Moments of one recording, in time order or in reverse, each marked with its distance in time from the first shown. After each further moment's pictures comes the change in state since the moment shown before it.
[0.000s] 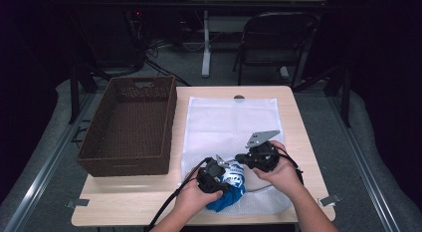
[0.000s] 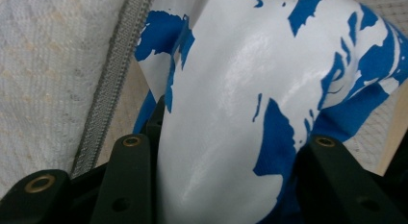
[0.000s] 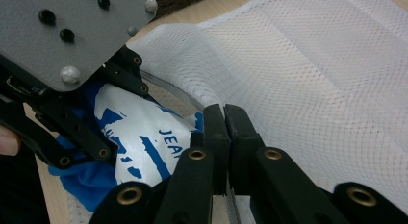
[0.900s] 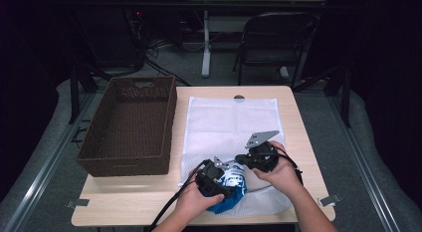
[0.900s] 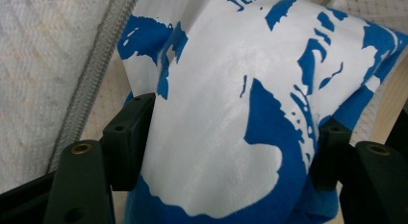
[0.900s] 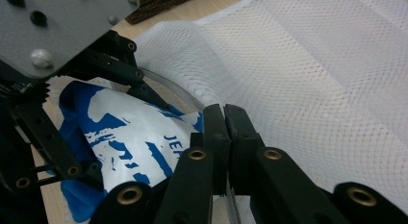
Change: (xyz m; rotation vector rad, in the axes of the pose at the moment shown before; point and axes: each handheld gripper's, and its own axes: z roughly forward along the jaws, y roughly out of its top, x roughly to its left) left arm -0.001 -0.007 -0.003 -0.036 -0.045 -0.057; right arm -0.001 -0.002 0.003 0.009 0.002 0.006
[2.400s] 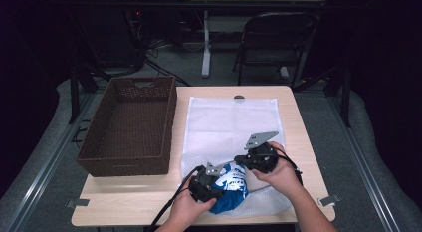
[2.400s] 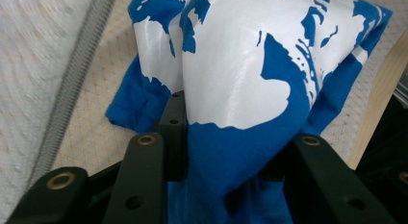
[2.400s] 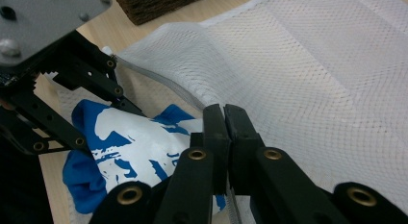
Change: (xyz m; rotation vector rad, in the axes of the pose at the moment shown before) left arm 0.002 -0.023 -0.007 -0.056 -0.009 -0.008; right arm 0.005 0.001 -0.001 0.000 0.006 -0.011
